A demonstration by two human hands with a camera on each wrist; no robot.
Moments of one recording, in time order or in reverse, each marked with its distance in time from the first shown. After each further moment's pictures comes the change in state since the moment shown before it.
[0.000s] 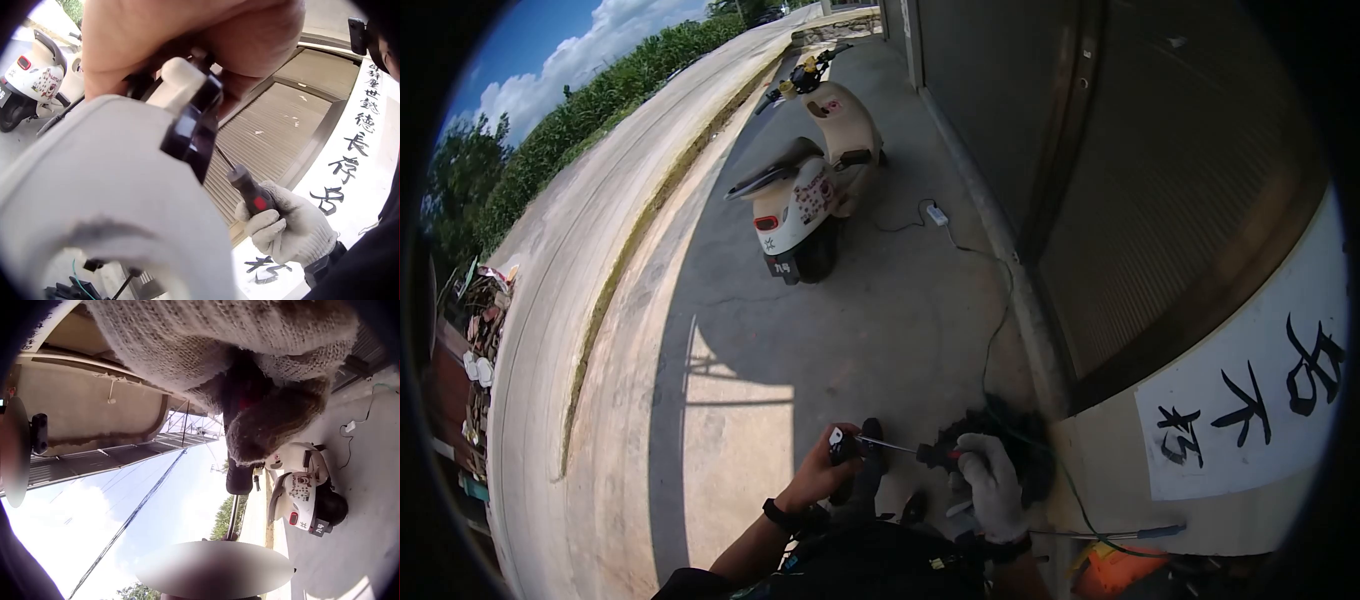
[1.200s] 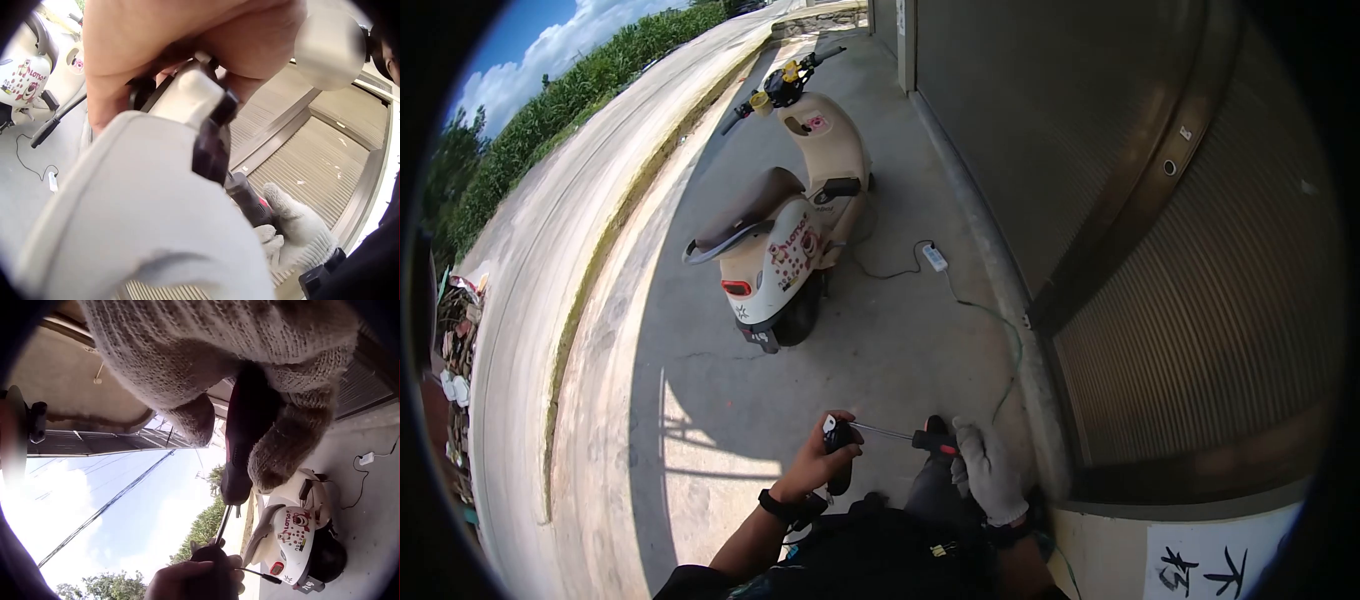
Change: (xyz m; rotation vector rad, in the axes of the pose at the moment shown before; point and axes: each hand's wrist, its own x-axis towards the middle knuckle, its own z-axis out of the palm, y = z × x) left_hand 0.364 0.081 -0.177 -0.098 -0.069 0.053; right_hand 0.370 -0.124 0.133 -0.210 -0.038 -0.017
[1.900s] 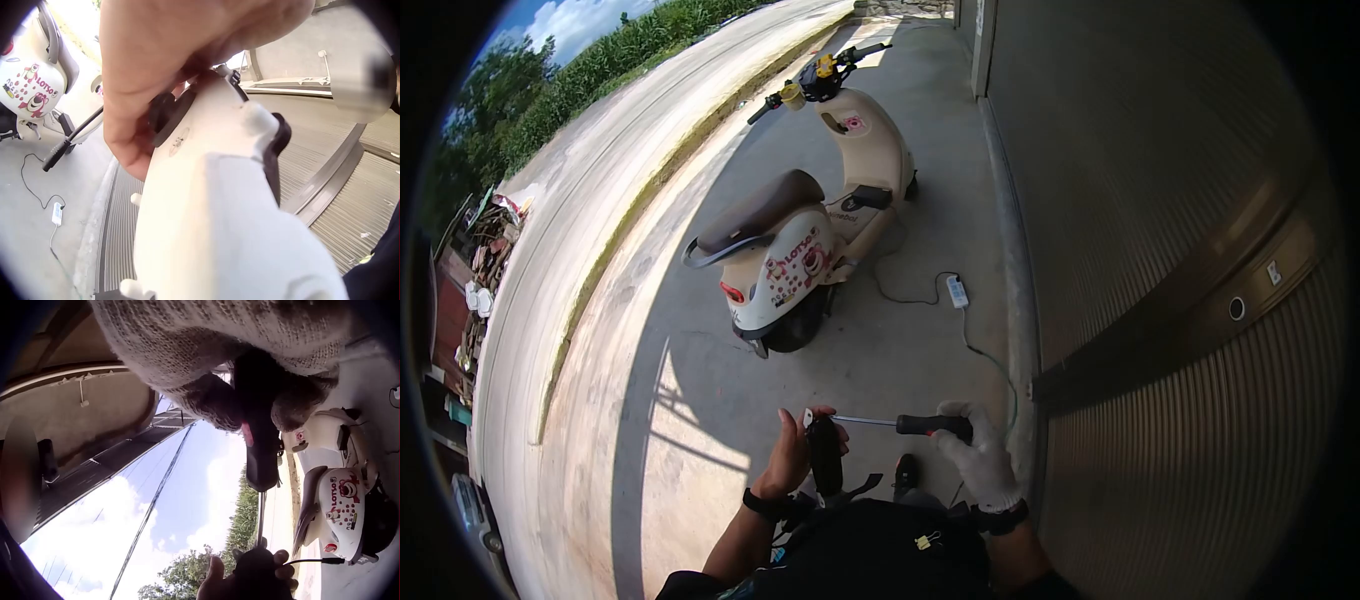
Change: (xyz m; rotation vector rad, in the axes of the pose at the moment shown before) left_hand 0.195 0.054 0.071 -0.427 0.249 -0.015; right_hand 0.251 -0.104 -0.106 -0.039 -0.248 -0.172
